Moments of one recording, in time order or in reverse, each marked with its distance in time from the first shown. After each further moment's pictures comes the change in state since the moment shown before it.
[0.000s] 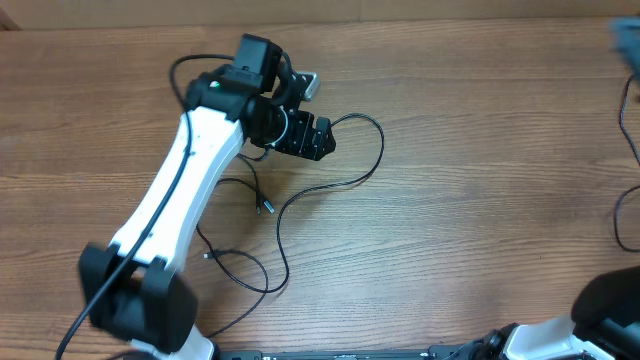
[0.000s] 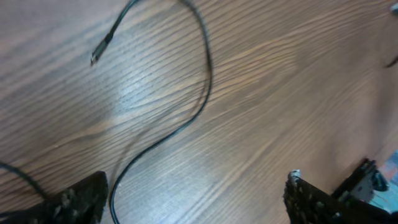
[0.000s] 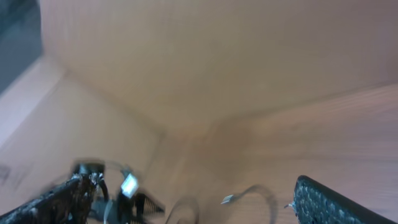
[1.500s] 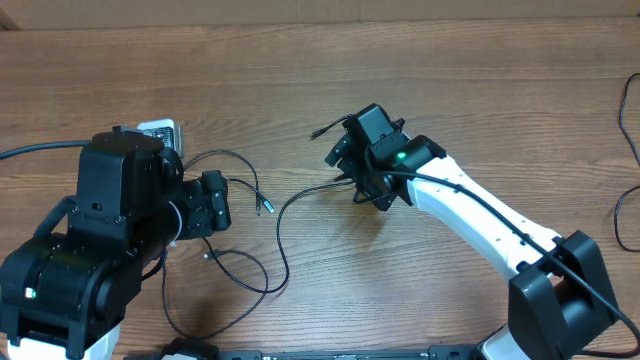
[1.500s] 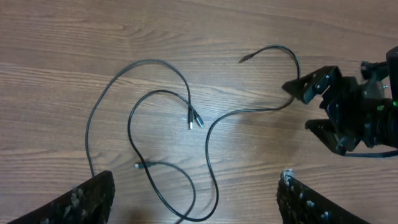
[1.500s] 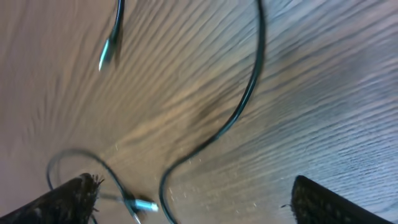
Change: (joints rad) left arm 0.069 -0.641 0.000 -0.384 -0.499 -0.322; right arm 1.173 0.005 -0.537 0.113 1.312 1.161
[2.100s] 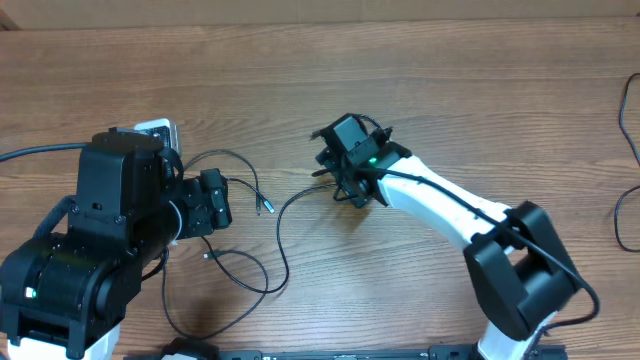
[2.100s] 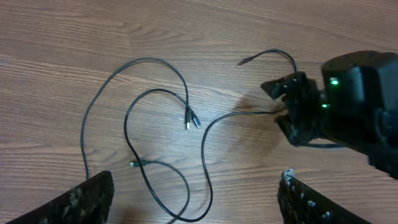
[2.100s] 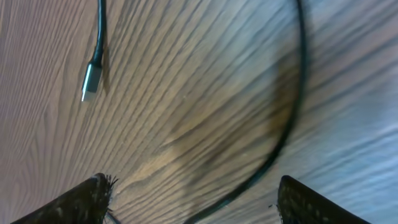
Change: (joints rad) left arm 0.000 0.000 0.000 0.003 0.000 -0.045; right arm 0.058 0.165 -0.001 0.187 0.069 0.158
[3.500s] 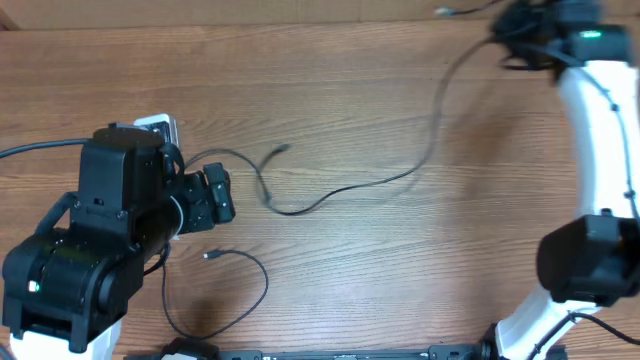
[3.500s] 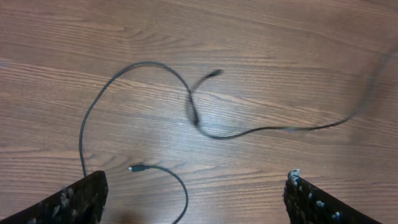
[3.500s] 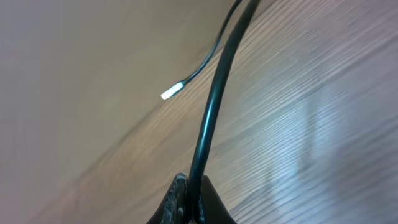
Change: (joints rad) left arm 0.000 0.012 0.000 0.021 -0.007 -0.010; right arm -0.760 0.031 0.715 -0.332 -0.212 -0.779
